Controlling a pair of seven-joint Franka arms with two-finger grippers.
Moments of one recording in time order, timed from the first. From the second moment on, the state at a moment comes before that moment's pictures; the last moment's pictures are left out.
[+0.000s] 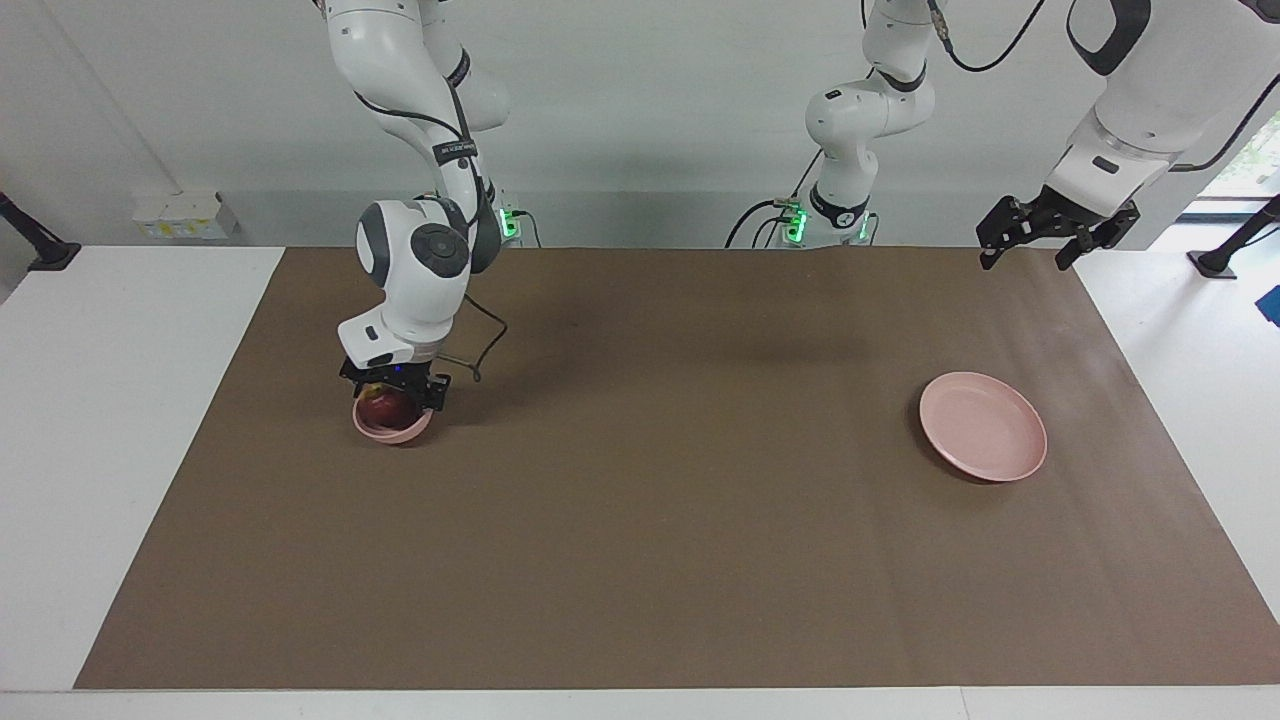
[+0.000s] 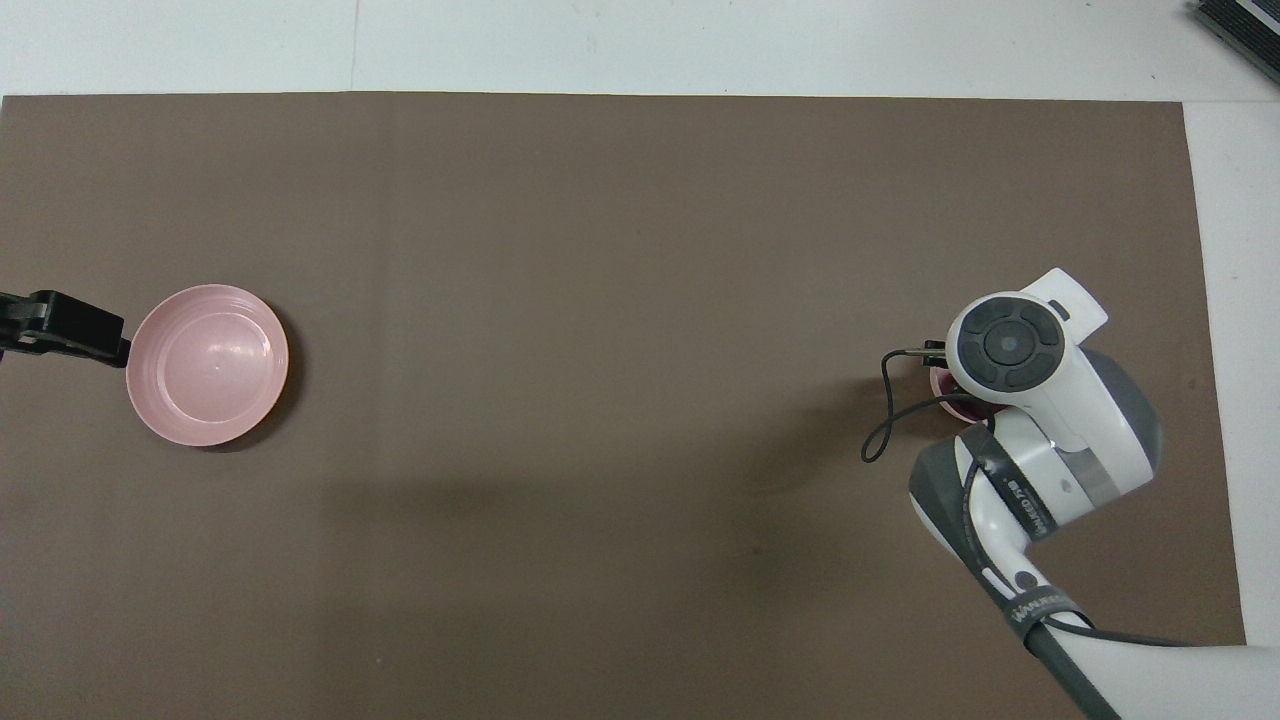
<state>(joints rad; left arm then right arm) 0.26 0.04 -0.31 -1.48 0.03 1.42 0.04 0.13 0.14 0.00 -2.12 -0.61 2.21 0.66</state>
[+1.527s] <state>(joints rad) 0.15 0.04 -0.24 -1.48 0.03 1.44 0.04 0.10 -0.09 -0.03 -1.54 0.02 1.38 0.20</state>
